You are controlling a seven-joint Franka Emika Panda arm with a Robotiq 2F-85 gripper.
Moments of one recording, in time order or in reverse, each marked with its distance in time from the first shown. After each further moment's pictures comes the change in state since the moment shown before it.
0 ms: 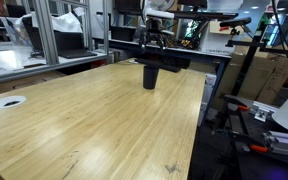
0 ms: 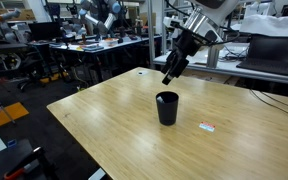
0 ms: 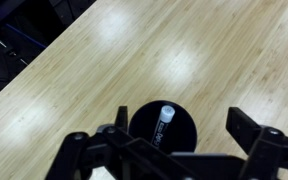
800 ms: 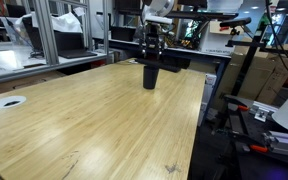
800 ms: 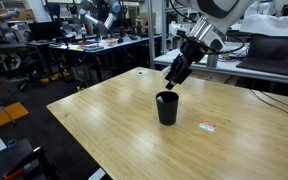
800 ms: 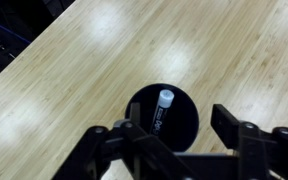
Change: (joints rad) arm -0.025 0.067 0.003 0.057 0.025 0.012 0.002
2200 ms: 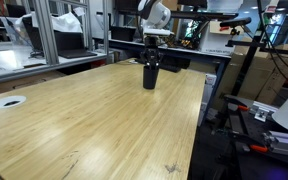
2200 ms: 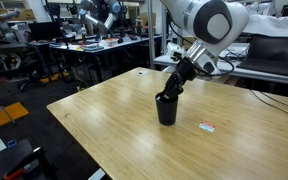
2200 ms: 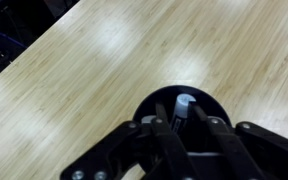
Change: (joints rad) arm 0.005 0.100 0.009 0.016 0.000 -0.004 0.000
